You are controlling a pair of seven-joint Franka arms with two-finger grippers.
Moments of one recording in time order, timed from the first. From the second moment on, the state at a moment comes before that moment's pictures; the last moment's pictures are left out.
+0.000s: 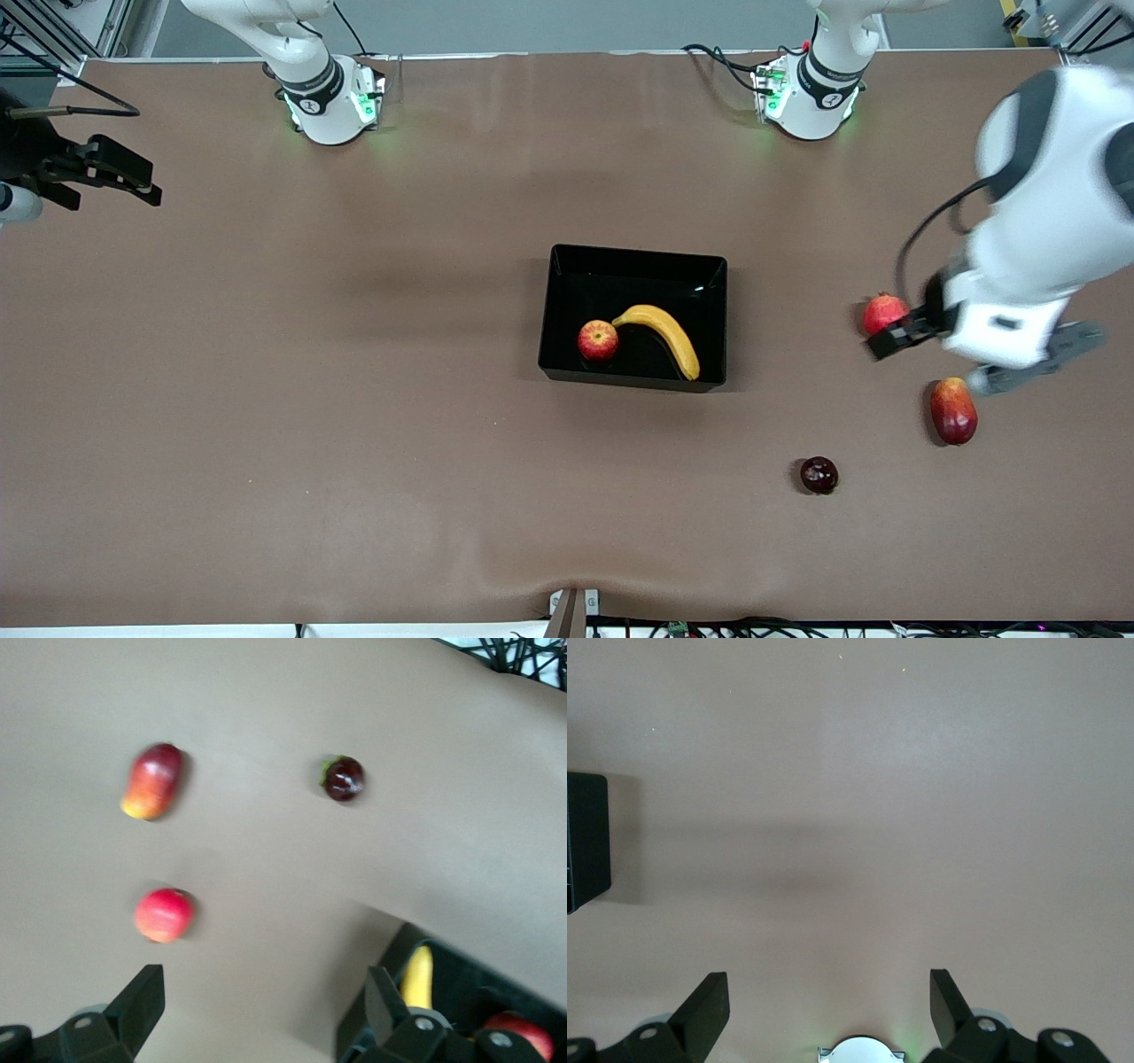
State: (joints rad) left arm 0.05 0.27 -0.27 -1.38 0.15 1.65 -0.59; right arm -0.02 0.00 0.06 -1.44 0.03 1.35 0.01
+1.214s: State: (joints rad) left arm -0.02 -0.05 -0.11 -1.56 0.04 1.46 -0.23; right arm -0.02 0.01 0.06 -1.45 0.03 1.37 0.01
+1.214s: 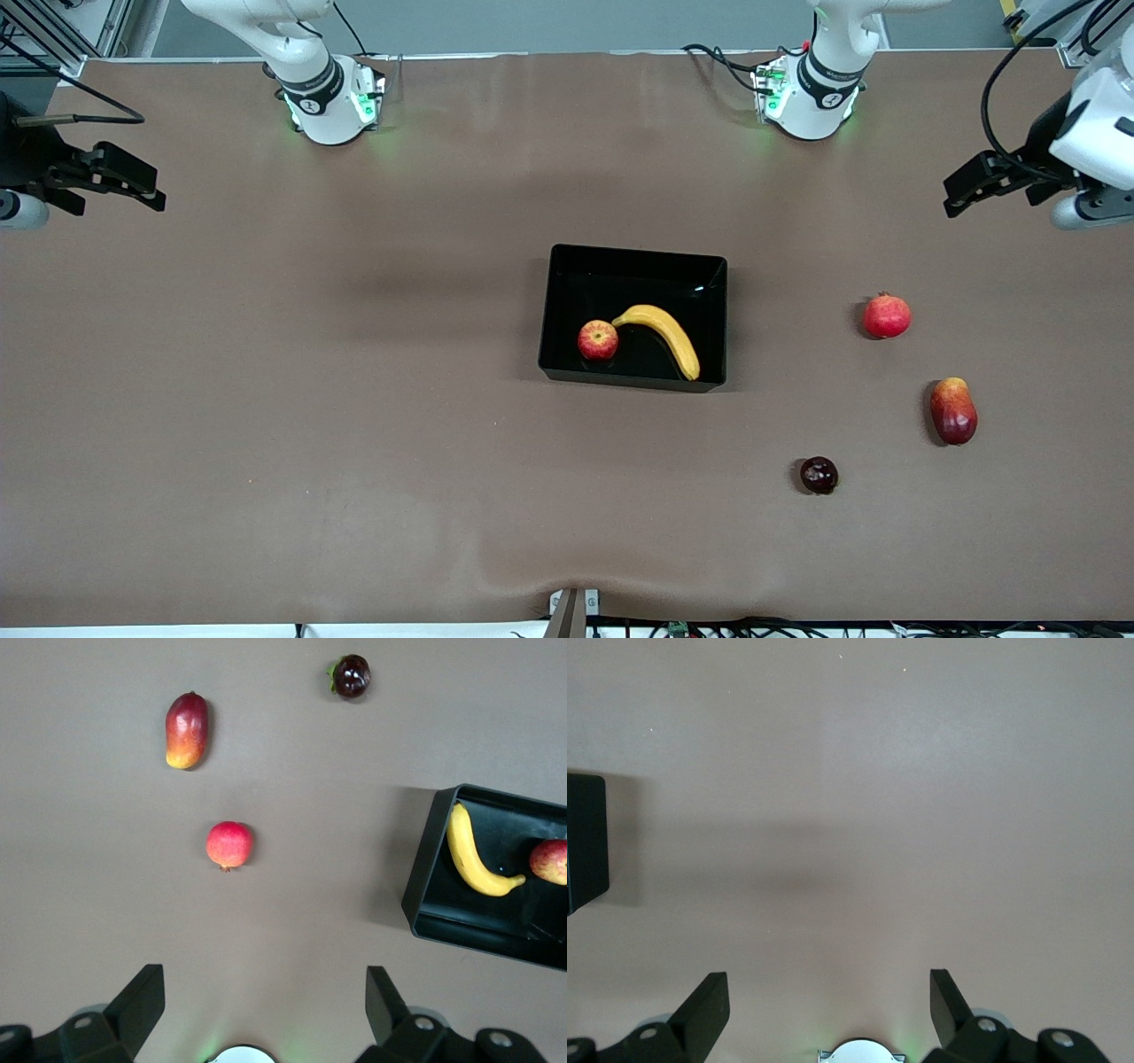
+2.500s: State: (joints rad) left arm -0.02 -0.05 -0.10 -1.54 0.03 1.45 -0.12; right arm -0.02 0.01 0.06 -1.45 0.03 1.37 0.01
